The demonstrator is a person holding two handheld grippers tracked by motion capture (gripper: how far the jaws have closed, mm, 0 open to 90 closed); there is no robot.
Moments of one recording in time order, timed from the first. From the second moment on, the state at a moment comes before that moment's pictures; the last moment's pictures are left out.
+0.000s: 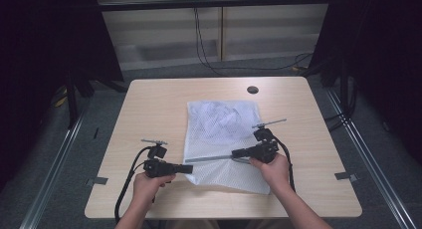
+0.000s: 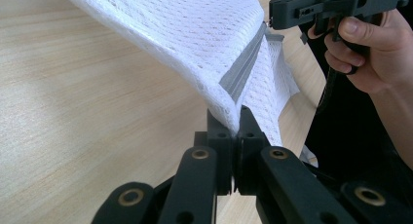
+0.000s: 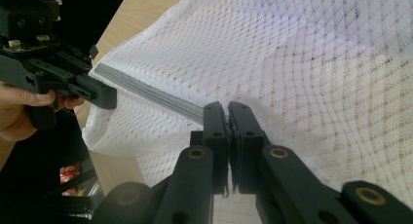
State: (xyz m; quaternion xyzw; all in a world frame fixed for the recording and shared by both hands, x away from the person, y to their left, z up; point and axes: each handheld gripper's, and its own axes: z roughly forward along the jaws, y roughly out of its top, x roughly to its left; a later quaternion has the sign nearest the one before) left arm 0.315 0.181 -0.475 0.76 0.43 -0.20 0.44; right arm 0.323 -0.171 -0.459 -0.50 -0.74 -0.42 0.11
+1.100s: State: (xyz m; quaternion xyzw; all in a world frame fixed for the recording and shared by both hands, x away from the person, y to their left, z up) left arm 0.315 0.182 -0.476 0.76 0.43 -0.20 0.44; right arm 0.318 -0.187 -0.461 -0.51 -0.74 -0.42 0.11
